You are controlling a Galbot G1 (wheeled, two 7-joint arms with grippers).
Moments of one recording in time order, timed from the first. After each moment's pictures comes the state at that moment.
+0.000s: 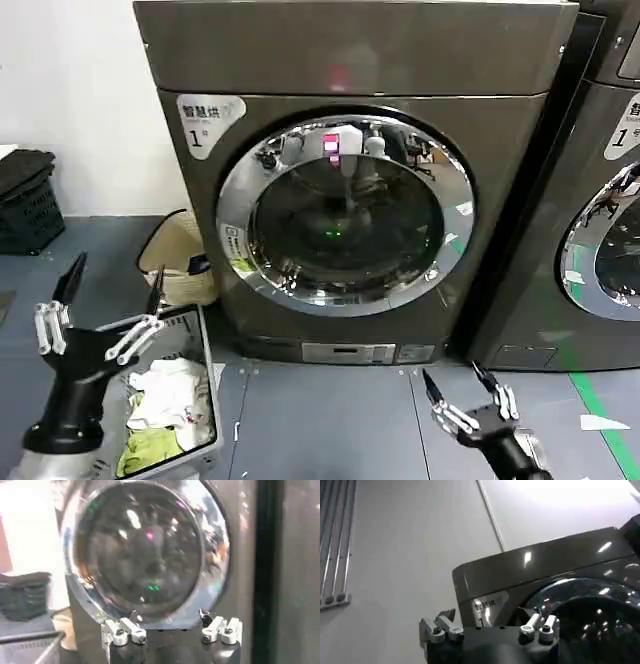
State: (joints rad) left arm 1.64 -1.43 -0.80 -2.54 -0.09 -0.14 0.16; right arm -1.71 1.15 0.67 2.32 0.40 -0.06 -0.19
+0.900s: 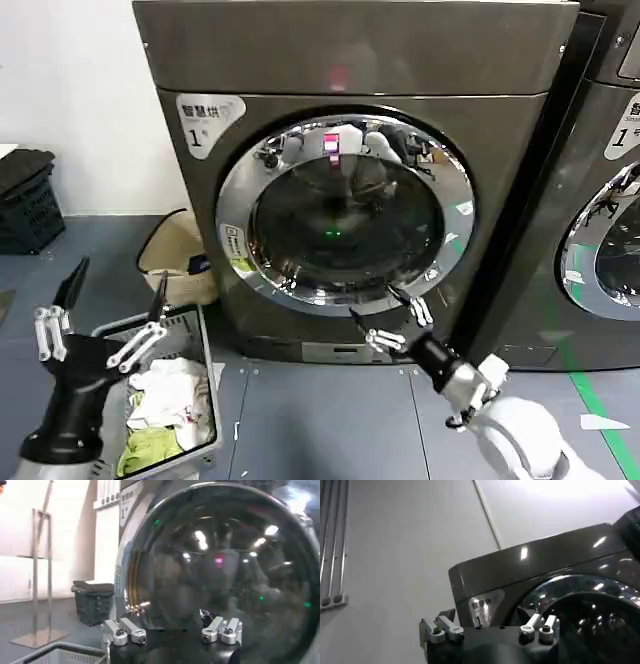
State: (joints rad) left arm 1.67 -1.44 -0.79 -2.57 -0.06 -0.14 0.16; right arm -1.02 0.94 0.22 2.01 0.57 -0.06 -0.21
